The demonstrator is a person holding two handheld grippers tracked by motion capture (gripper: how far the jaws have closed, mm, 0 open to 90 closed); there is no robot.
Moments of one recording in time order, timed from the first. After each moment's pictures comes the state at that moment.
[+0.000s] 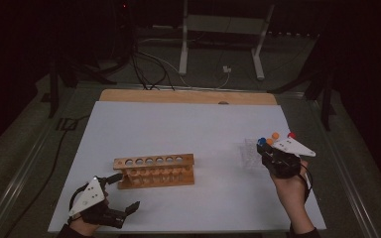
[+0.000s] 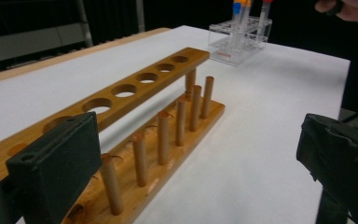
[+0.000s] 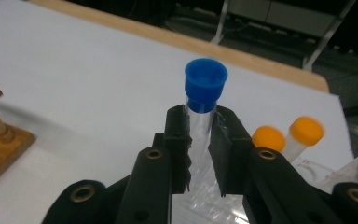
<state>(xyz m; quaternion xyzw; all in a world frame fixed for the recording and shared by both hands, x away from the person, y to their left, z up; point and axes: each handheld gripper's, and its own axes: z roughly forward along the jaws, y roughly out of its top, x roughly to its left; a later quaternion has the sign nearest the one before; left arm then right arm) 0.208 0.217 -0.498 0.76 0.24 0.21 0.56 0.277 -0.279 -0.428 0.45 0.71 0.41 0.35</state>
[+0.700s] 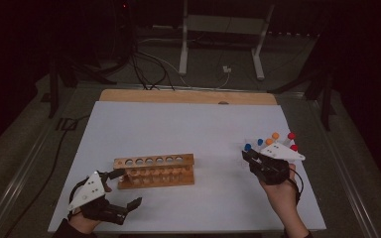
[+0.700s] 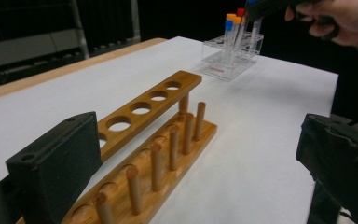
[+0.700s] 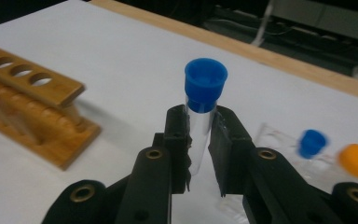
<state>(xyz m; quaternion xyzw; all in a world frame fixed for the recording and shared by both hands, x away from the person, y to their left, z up) 0.211 0.209 -0.469 0.76 0.23 0.20 0.57 0.264 -0.247 -0.428 0.41 0.75 0.43 0.29</state>
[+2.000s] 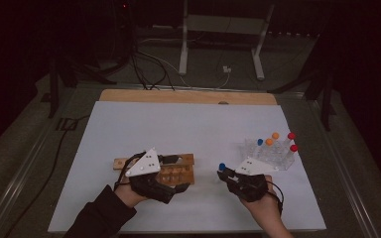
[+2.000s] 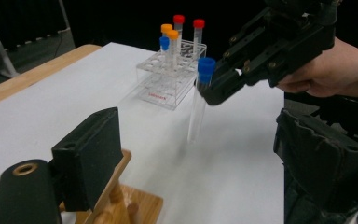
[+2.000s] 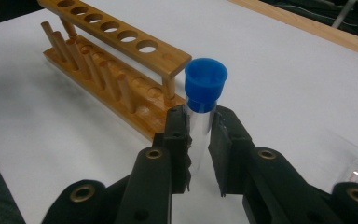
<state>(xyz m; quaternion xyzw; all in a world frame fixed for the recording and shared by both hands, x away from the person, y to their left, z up) 0.256 0.097 -0.427 0.81 0.14 0.11 0.56 0.239 -0.198 -0.446 0.34 0.81 0.44 0.21</state>
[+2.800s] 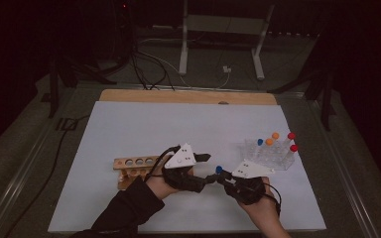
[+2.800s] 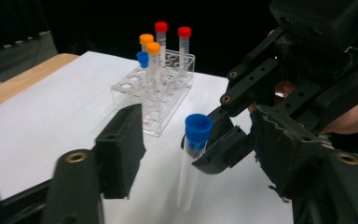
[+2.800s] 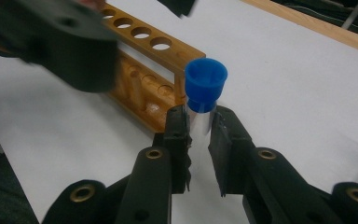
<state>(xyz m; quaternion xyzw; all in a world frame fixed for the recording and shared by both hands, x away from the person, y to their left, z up) 0.274 0.028 -0.425 0.82 0.12 0.10 0.55 0.234 -0.191 -0.447 0.32 0.81 0.43 0.21</state>
